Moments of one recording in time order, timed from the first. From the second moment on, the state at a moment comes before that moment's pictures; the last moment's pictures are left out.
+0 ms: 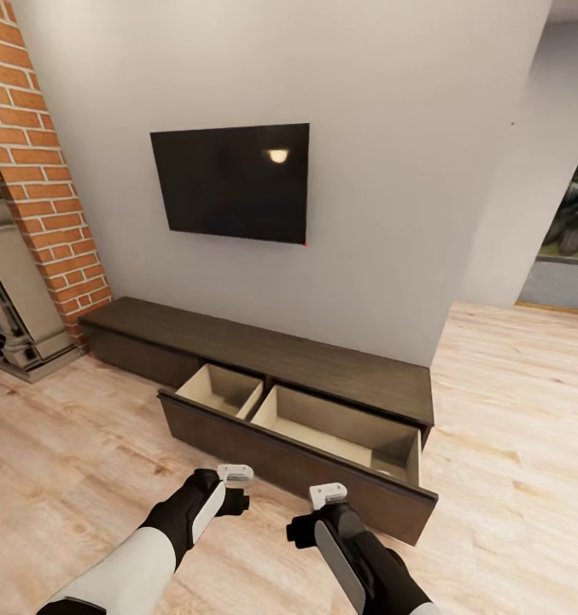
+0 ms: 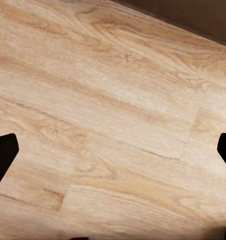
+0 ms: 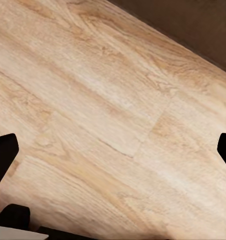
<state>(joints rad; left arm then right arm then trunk) -0.69 -0.12 -0.16 -0.45 0.18 0.62 0.15 -0.44 0.17 0.43 -0.87 -0.37 0.73 -0.32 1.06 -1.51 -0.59</state>
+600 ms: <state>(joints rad) -0.69 -0.12 -0.16 -0.45 0.18 0.62 0.15 -0.44 0.17 0.43 -0.87 -0.37 0.73 -0.32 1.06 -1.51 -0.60</state>
